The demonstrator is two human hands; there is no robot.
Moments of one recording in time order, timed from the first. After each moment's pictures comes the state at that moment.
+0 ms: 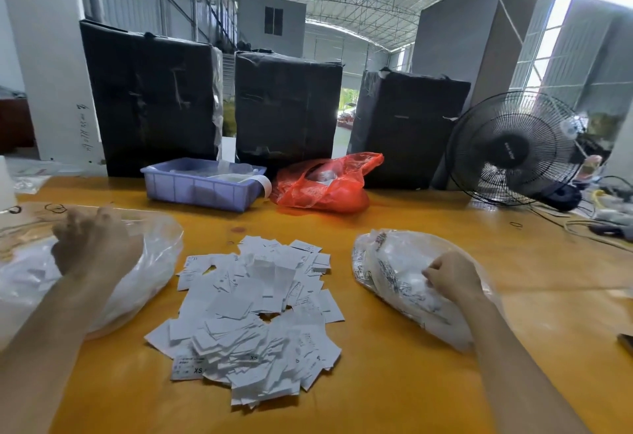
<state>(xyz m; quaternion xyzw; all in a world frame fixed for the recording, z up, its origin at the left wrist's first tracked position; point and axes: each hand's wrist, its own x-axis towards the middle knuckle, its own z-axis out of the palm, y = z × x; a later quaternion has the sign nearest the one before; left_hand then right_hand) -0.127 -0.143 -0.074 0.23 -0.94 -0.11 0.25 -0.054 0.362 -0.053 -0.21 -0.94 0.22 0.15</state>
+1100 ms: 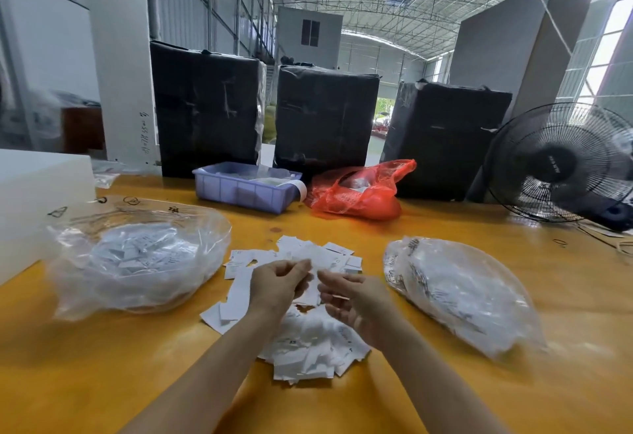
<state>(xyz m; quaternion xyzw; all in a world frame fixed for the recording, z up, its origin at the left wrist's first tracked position) -0.013 0.049 -0.069 0.04 -0.63 -0.76 0.10 -0.003 0.187 -0.059 0.00 -0.64 0.77 -0.10</state>
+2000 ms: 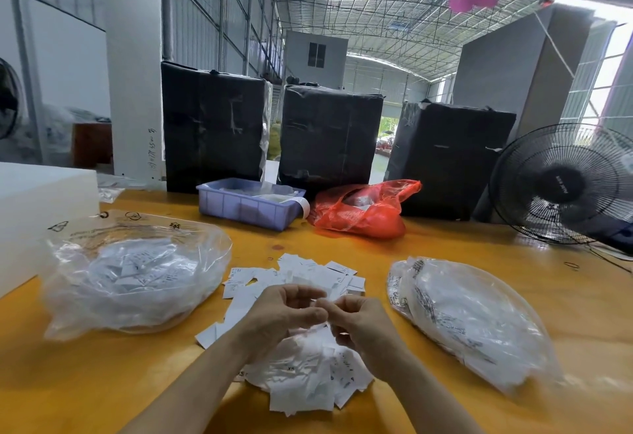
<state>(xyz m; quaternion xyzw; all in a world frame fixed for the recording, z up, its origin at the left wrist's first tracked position) -0.014 0.026 -0.073 -0.14 -0.65 -0.74 -0.09 -0.004 0.188 -0.065 0.09 -0.71 0.70 -0.05</state>
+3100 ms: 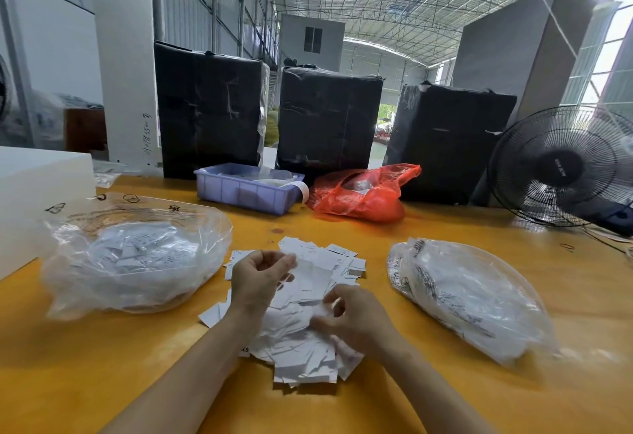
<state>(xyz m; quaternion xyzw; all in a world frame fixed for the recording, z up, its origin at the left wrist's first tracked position) -0.026 0.024 -0.079 0.02 -0.61 -0.77 0.17 -0.008 0.185 -0.081 0.12 -0.95 0.28 0.07</state>
